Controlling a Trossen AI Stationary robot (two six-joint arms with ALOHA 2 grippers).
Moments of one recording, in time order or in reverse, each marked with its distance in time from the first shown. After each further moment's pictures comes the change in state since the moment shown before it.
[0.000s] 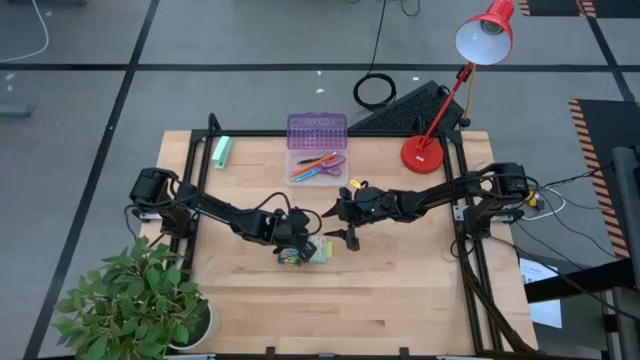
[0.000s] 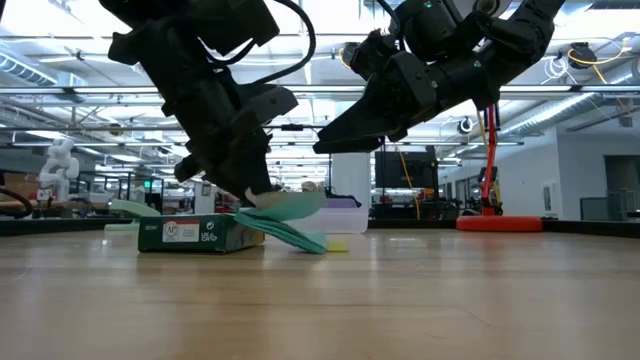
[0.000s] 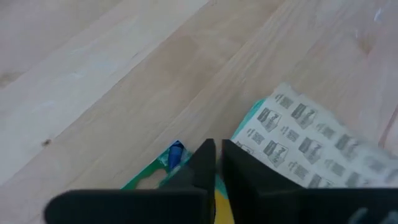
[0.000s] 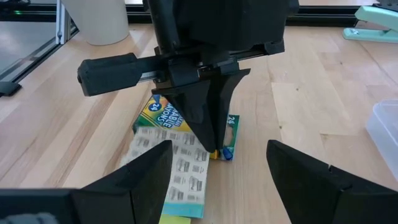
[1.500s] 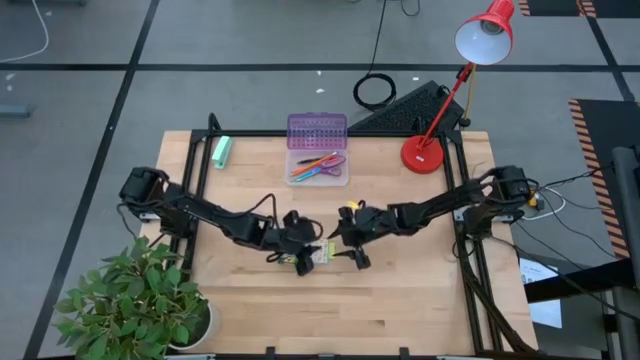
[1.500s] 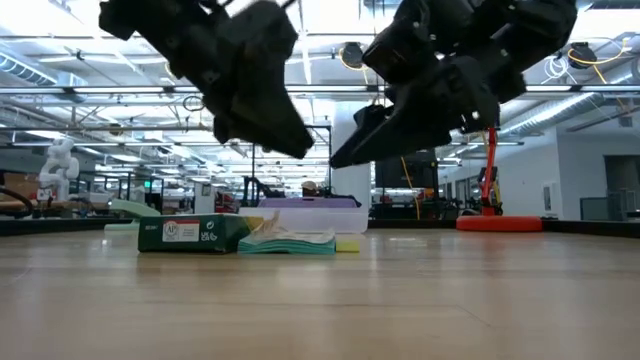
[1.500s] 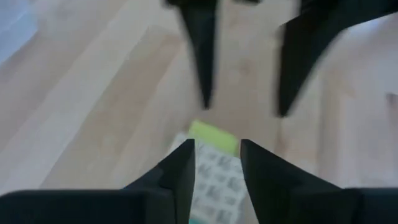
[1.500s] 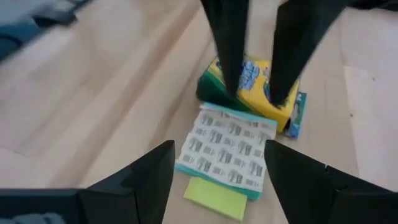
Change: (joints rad) left arm -0.064 -0.074 0.000 0.191 0.038 0.352; right arm 0.123 -0.001 -0.001 -0.137 -0.001 -0.136
